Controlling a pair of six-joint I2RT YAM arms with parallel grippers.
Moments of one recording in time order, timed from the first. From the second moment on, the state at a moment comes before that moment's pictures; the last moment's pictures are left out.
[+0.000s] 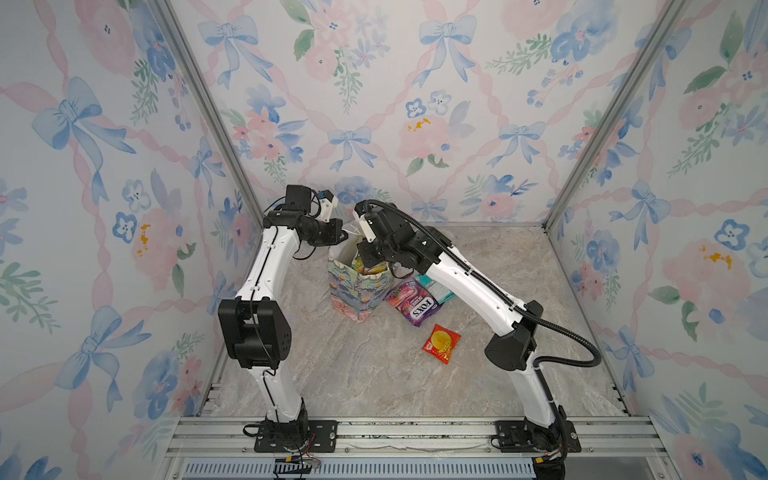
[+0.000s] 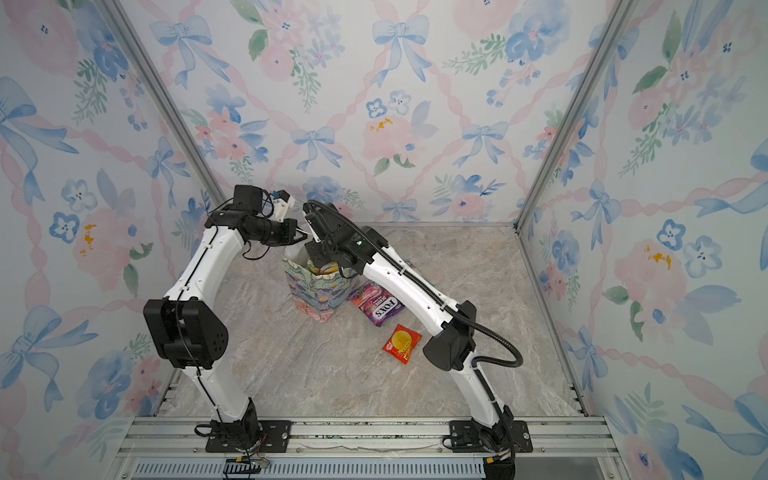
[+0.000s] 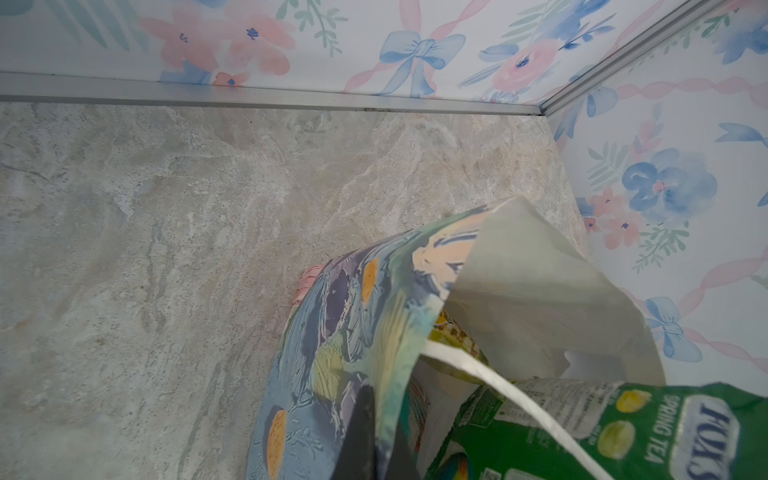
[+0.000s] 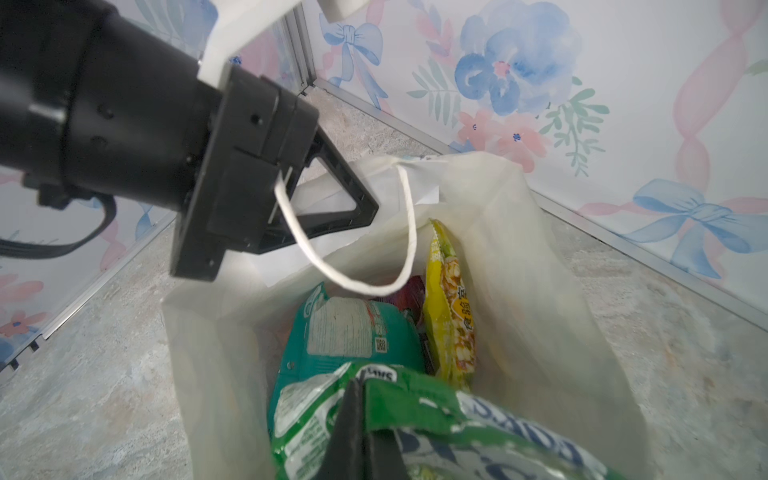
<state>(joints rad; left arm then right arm) -0.04 1.85 1.84 -0.89 0.55 -0.07 0.89 2.25 2.55 -0.95 0.16 0.18</state>
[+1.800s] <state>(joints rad) 0.02 1.88 1.84 -0.87 0.52 -0.07 0.60 1.49 1.06 -0.38 -0.06 0.72</state>
